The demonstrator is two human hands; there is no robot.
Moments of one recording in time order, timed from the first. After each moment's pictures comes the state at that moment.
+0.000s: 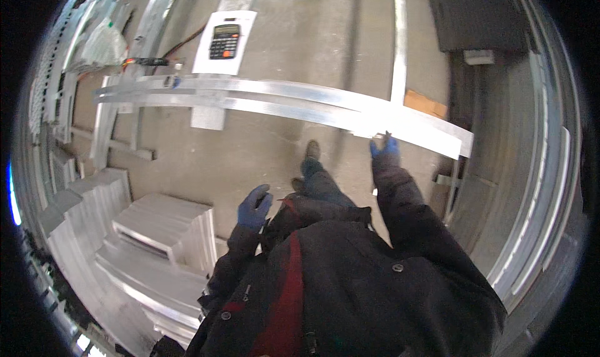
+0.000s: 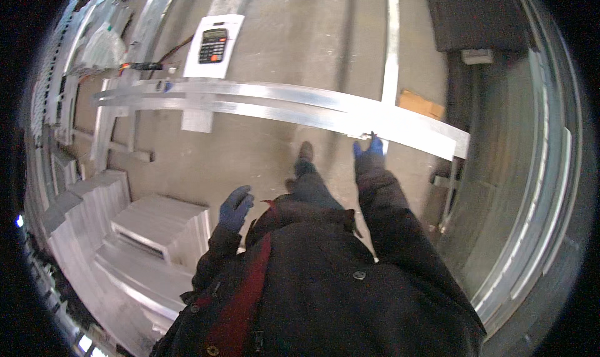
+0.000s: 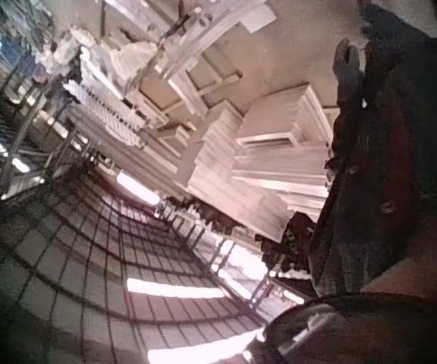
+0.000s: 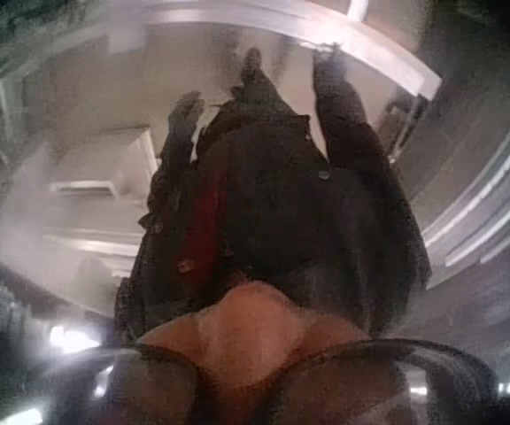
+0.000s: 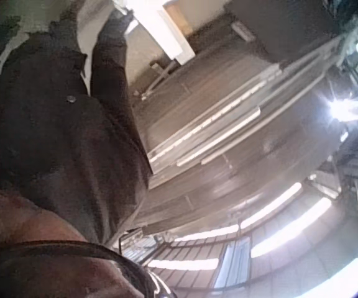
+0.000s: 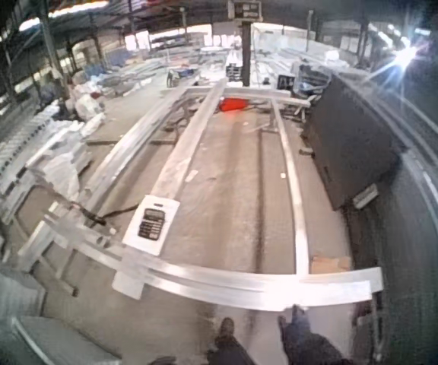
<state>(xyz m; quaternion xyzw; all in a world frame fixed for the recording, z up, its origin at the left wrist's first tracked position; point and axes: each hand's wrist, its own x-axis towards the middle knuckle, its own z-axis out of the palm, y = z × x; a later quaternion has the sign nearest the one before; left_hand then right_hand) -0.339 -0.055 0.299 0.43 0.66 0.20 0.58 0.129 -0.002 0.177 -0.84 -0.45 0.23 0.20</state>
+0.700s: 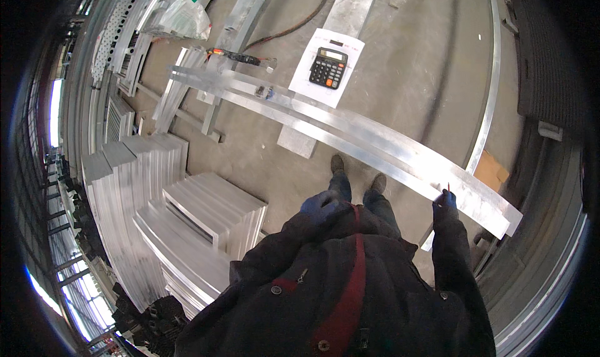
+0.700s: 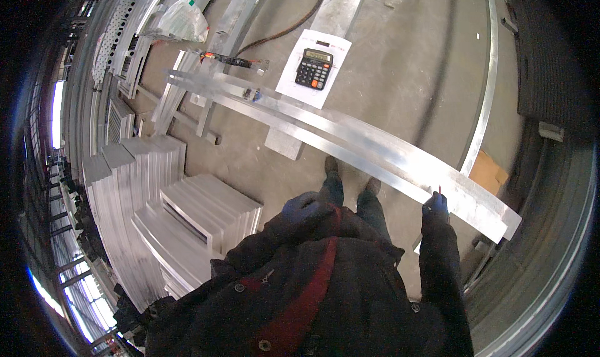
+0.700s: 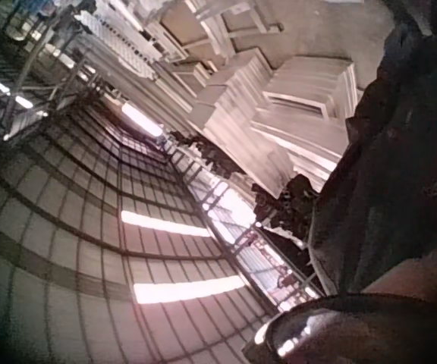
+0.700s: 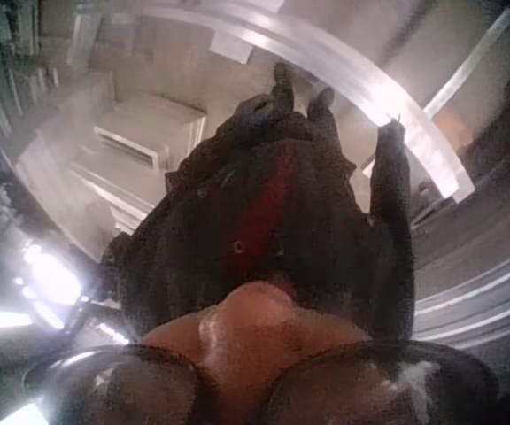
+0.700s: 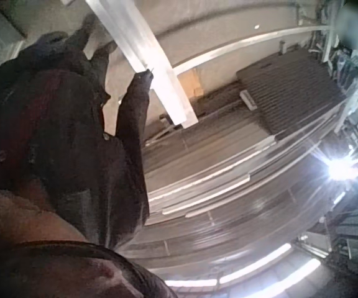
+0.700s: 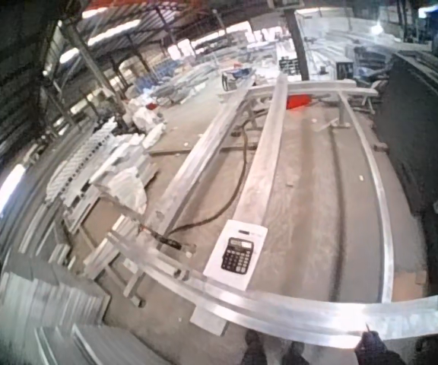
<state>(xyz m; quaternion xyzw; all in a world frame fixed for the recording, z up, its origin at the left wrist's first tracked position) -0.381 0.118 0.312 0.51 0.63 0.06 0.58 0.143 0.073 0.126 -0.73 -0.62 0.25 0.16</state>
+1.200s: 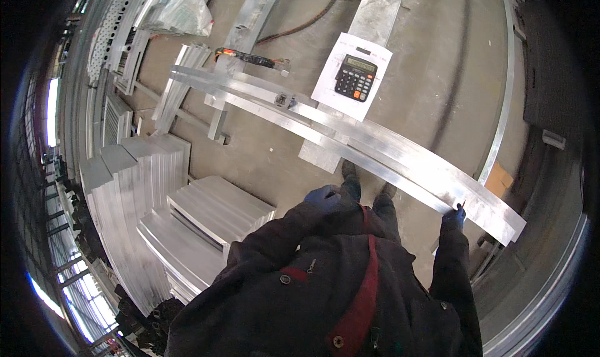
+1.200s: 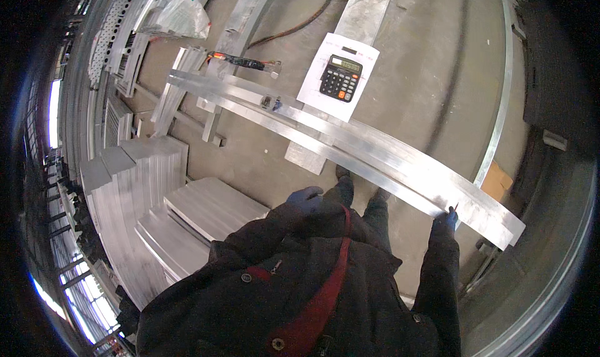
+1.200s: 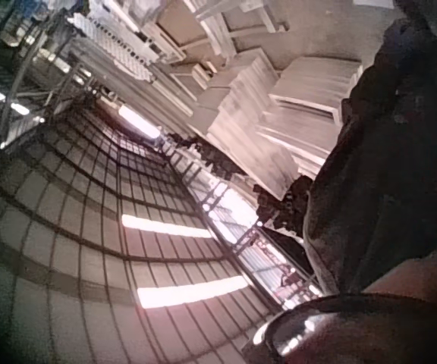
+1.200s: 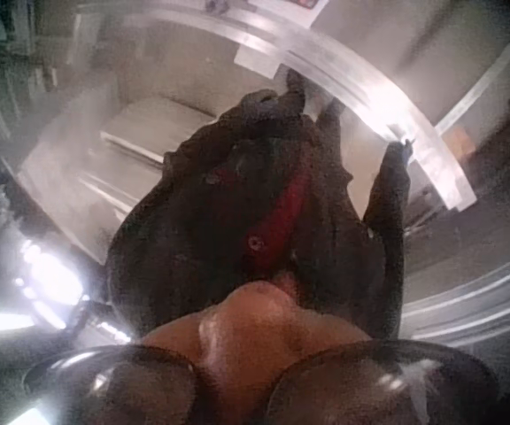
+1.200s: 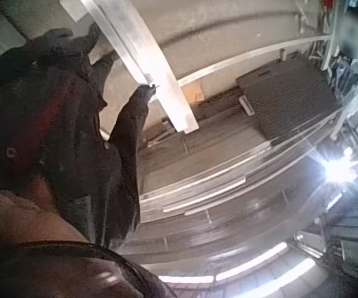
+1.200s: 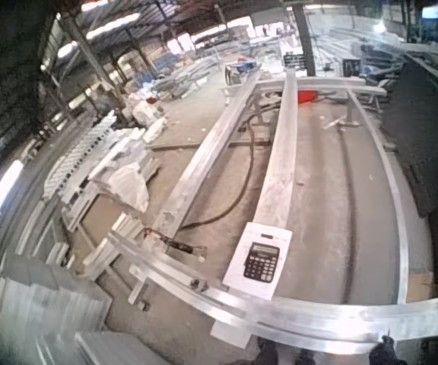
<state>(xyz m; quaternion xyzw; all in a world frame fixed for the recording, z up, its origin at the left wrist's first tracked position) -0.497 0.197 0.255 0.51 0.64 0.01 0.58 0.102 0.076 0.048 -0.75 0.08 0.46 0.47</state>
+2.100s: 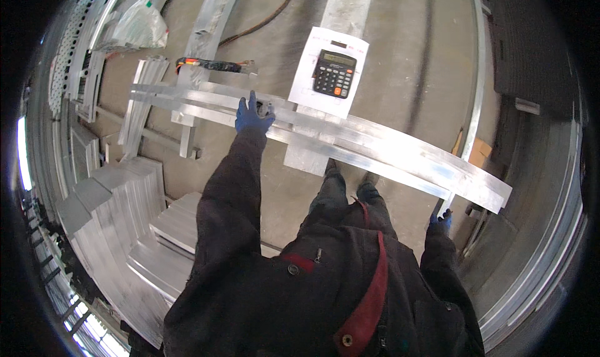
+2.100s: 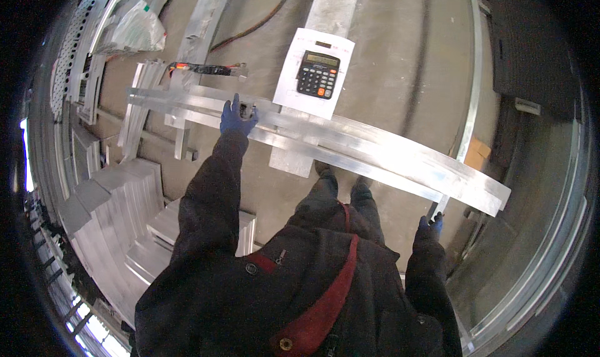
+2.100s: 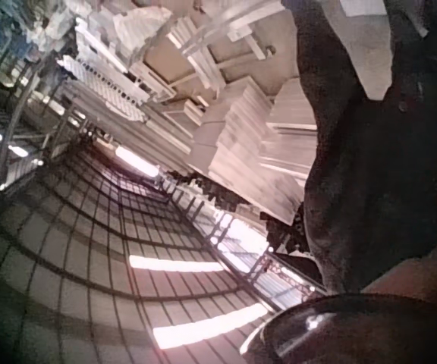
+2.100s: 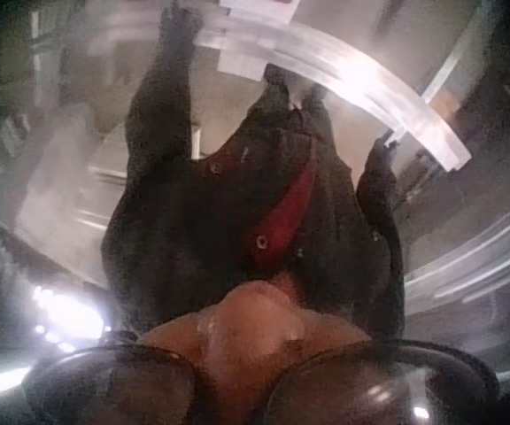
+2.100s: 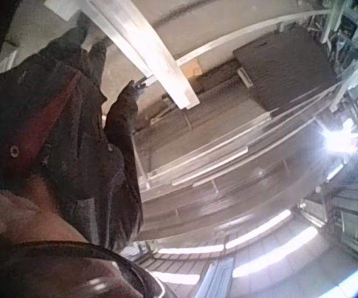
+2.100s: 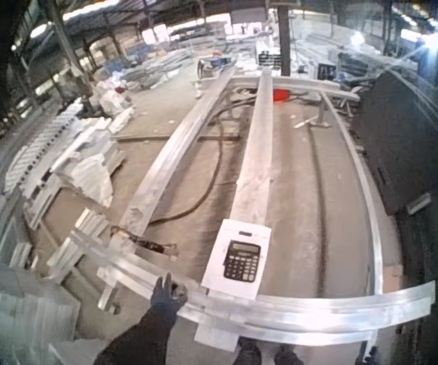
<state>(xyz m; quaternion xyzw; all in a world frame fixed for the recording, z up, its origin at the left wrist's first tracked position) -0.667 0.465 0.165 0.68 0.73 0.05 0.09 -0.005 0.017 0.160 -0.92 -0.16 0.30 0.19</state>
